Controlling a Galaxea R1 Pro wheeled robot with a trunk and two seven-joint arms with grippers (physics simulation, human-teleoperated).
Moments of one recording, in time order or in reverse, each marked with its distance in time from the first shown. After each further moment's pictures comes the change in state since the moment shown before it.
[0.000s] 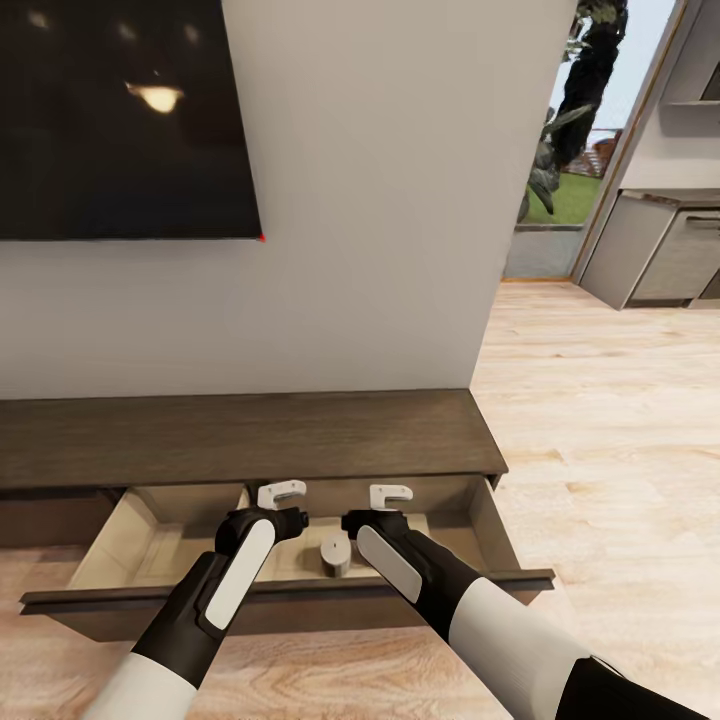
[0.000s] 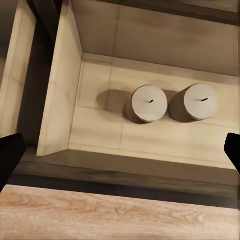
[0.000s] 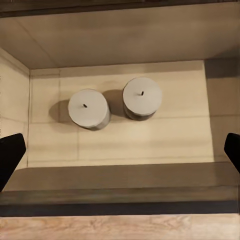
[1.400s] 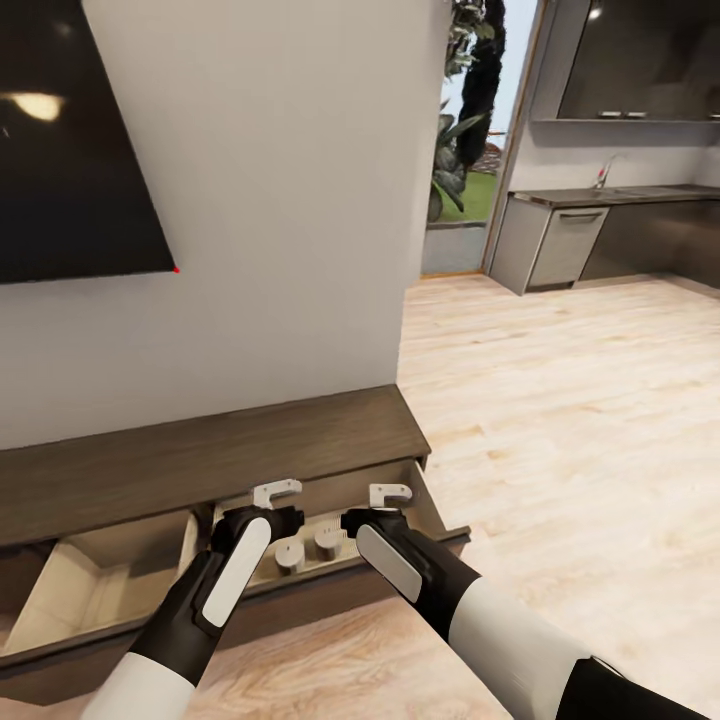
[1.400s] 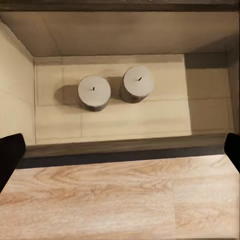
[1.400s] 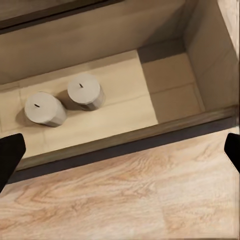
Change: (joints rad) left arm 0.000 0.001 0.024 0.002 -0.001 0.000 0.000; right arm 0.000 0.000 -0.001 -0.008 0.001 -0.001 0.000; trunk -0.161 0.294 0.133
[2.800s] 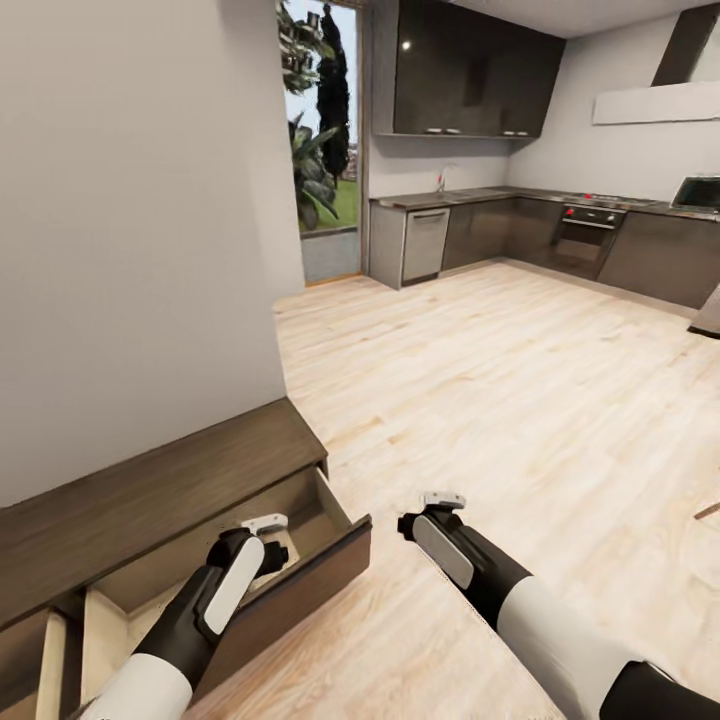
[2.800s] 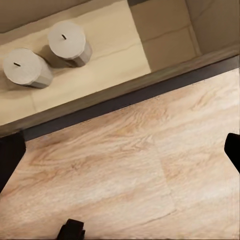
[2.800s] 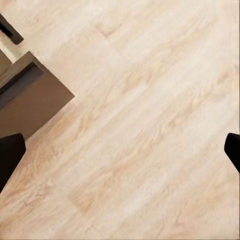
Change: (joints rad) left arm -0.003 0.009 0.056 0.226 -0.017 -0.010 0.003; right arm 0.017 -0.152 -0.129 0.016 -0.008 0.084 -0.003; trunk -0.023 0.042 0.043
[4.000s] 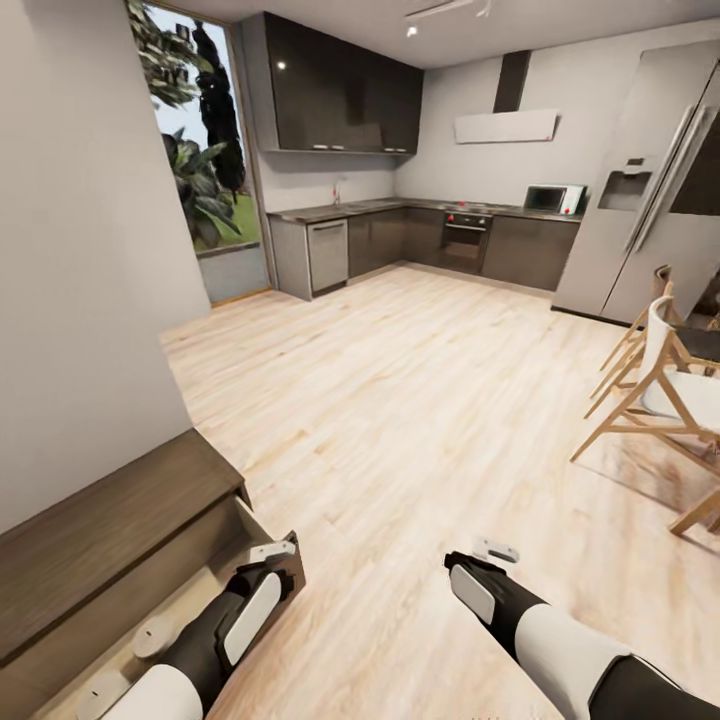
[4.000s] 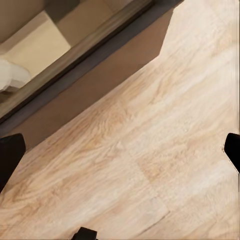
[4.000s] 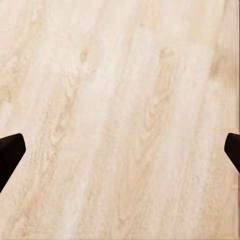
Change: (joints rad) left arm -0.001 -0.013 -0.124 0.220 -0.027 -0.216 -0.013; right arm 0.017 -0.012 -0.002 0.433 -0.045 -0.403 0.141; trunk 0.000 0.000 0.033
